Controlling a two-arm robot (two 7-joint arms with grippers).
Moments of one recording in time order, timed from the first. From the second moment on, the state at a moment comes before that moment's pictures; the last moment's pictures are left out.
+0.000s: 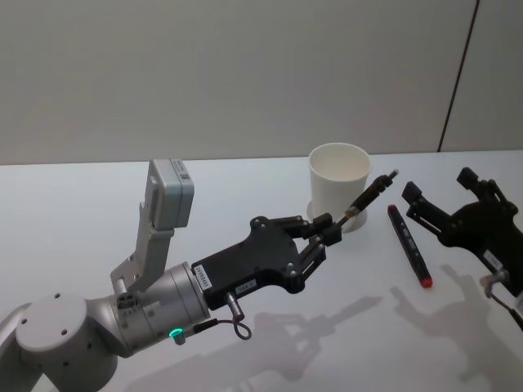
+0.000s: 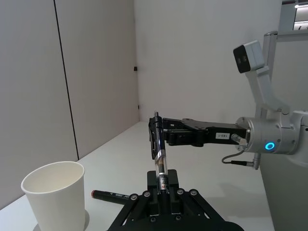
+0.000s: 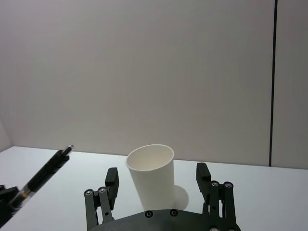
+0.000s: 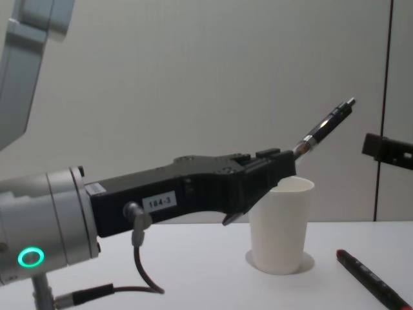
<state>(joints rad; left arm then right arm) -0.13 0.38 0.35 -1.70 -0.50 0.06 -0.73 -0.13 0.41 -0.18 -1.92 0.52 0.04 0.14</state>
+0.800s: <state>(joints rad) -0.13 0.38 0.35 -1.70 -0.50 0.06 -0.73 -0.25 0.51 -0.12 -2.04 0.91 0.14 0.26</state>
